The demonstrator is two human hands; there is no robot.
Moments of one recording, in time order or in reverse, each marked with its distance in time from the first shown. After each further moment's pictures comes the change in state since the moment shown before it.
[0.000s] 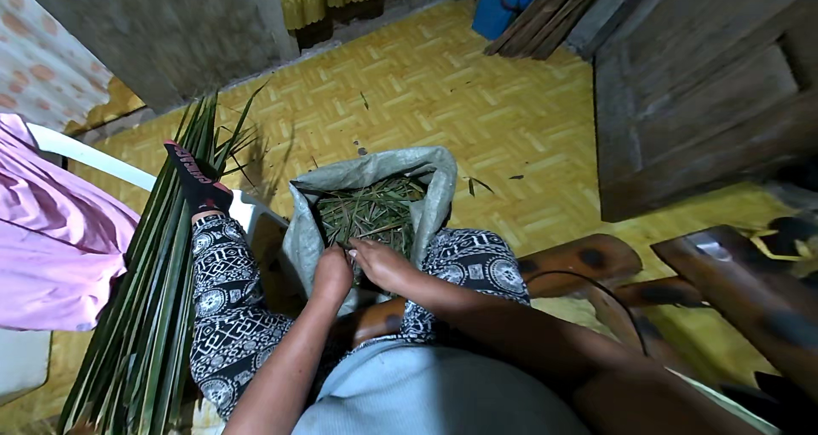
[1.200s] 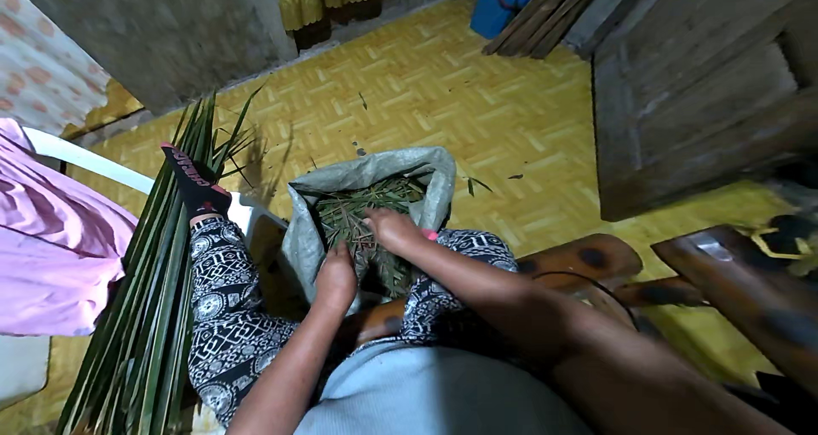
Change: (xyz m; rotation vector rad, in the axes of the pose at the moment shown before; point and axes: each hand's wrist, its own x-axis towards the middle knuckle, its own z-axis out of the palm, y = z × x) left_hand -0.005 0.004 0.009 0.073 0.021 0.014; right_hand 0.045 0.042 -0.031 -0.186 0.176 0.145
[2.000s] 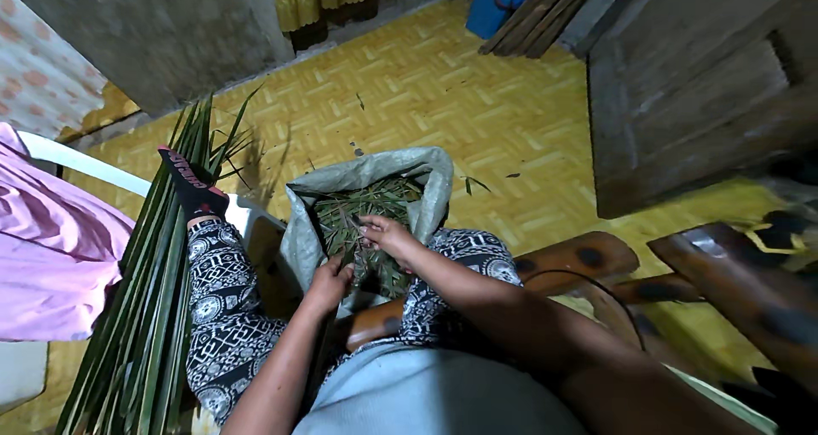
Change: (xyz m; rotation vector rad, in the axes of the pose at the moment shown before) left_hand -0.003 -0.032 -0.005 -0.662 -0.231 0.036; right_hand -0.016 0.000 0.016 1.028 -0.027 0.120
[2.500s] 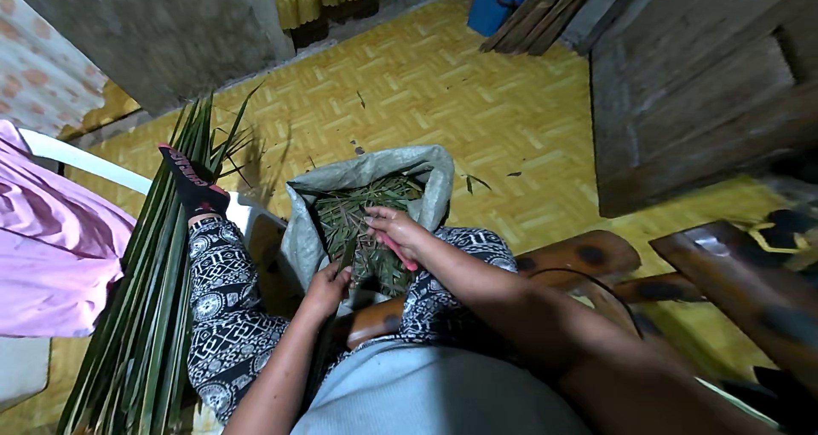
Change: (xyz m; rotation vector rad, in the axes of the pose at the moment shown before) left_hand -0.014 -0.009 0.000 -0.047 0.030 -0.001; right_hand 0.006 -0.005 -0.012 0.210 0.031 0.071
